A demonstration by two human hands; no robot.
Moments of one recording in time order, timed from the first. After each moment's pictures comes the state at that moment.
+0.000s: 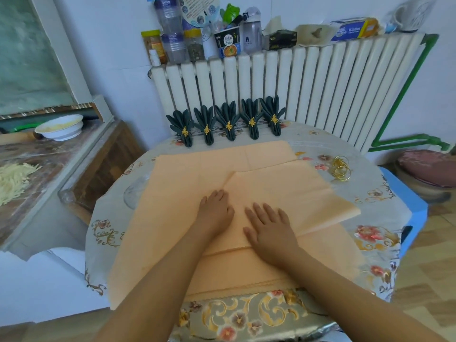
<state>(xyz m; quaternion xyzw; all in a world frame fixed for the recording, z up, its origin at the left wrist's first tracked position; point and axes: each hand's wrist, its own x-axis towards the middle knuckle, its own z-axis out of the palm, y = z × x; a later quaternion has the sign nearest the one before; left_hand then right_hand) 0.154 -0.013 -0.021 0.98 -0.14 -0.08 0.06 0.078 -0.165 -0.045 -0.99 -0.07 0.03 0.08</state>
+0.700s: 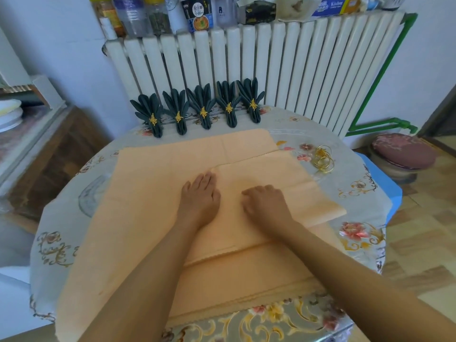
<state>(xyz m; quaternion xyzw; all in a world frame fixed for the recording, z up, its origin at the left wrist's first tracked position) 0.202 -0.041 -0.045 0.98 -0.16 -0.05 0.07 0.128 -0.209 -0.020 -0.99 -0.03 -0.01 0.11</state>
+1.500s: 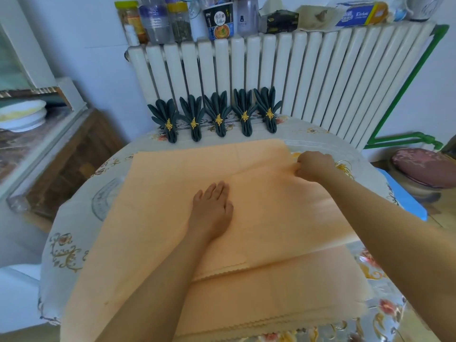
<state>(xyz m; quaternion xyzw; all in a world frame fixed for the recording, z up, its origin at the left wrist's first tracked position) 0.203 -0.040 -0.047 0.98 -0.16 -0.04 0.07 0.245 -0.309 0.020 -0.99 0.10 0.04 0.01</state>
